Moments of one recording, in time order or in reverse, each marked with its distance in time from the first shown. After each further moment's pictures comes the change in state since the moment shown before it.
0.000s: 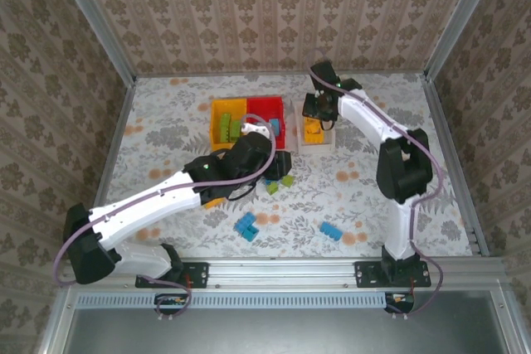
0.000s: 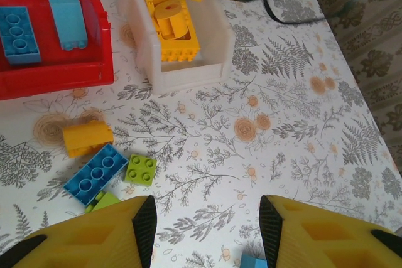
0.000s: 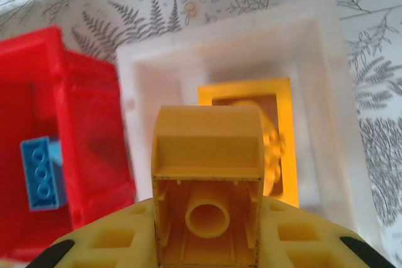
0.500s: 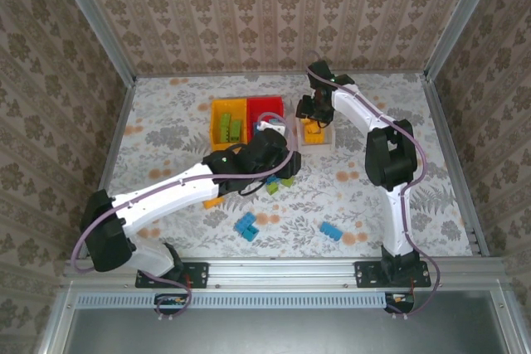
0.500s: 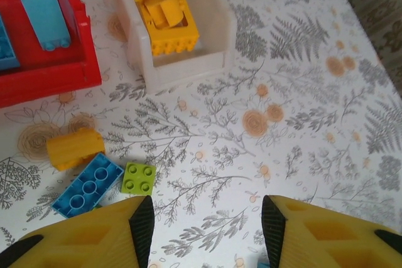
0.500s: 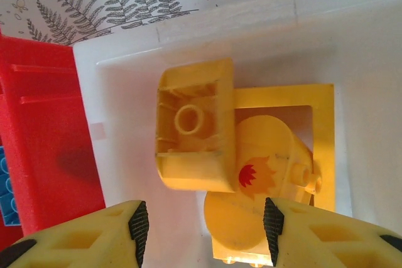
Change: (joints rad) left arm 0.005 0.132 0.049 0.015 0.028 0.072; right arm -0.018 0.135 0.126 -0.081 -0.087 -0.022
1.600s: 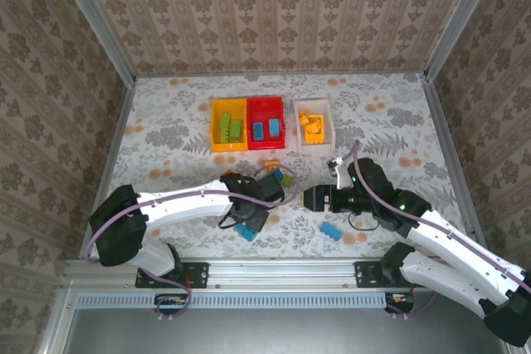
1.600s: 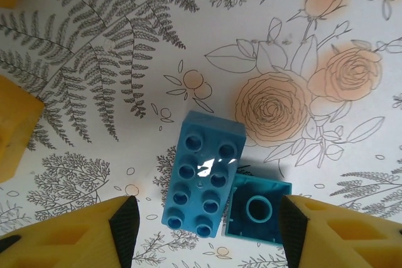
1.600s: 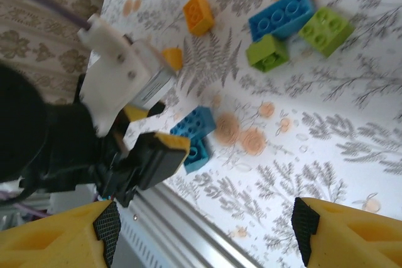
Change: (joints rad) left arm -0.084 0.055 -0.231 -0.463 0.002 0.074; right arm 0.372 -1.419 -1.308 0.380 -0.282 0.226
